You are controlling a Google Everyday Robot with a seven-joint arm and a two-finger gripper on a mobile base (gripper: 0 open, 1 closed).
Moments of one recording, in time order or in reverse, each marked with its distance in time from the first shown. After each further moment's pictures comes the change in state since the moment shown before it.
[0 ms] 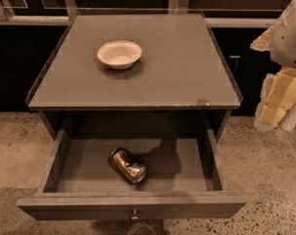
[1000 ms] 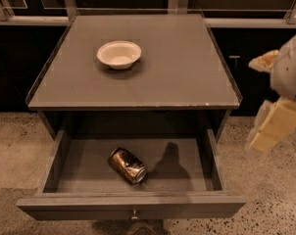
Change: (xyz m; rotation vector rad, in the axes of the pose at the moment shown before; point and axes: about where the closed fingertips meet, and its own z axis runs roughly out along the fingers) arm -0.005 0.035 0.015 0.028 -0.117 0.043
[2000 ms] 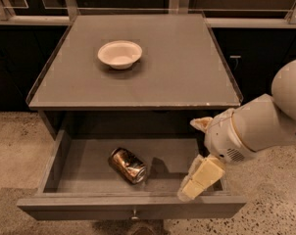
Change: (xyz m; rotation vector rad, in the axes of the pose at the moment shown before) arm -0.046 0.087 0.138 -0.244 -0.291 0.132
